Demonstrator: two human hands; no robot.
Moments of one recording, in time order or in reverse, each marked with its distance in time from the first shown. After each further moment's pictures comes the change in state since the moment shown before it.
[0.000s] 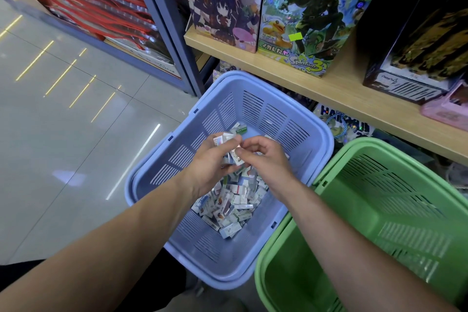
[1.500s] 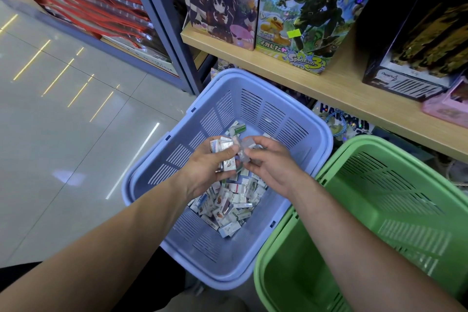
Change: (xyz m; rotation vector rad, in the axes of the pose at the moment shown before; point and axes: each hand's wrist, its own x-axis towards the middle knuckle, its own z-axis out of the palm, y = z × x) left_hand -0.001 -0.005 -0.011 0.062 -0.023 -0.045; right_hand 0.009 0.004 -0.010 0.368 -0.090 0.246
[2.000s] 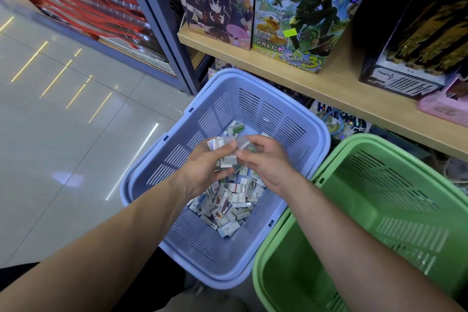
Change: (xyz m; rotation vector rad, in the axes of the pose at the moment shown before) left_hand 0.000 0.003 0.003 0.004 0.014 -0.023; right_hand -0.001 0.004 0.005 -0.137 0.037 -0.085
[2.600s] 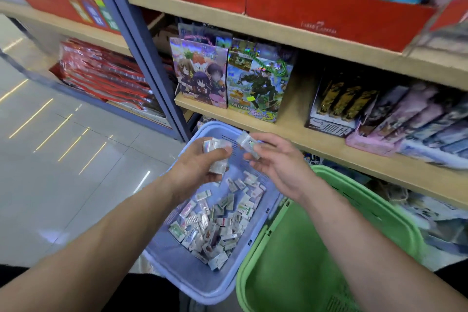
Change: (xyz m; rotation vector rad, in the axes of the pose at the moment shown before) left_hand -0.092 0.094 0.060 0.257 -0.069 0.282; right_hand -0.095 -0.125 -0.026 0.118 -0.017 -0.214
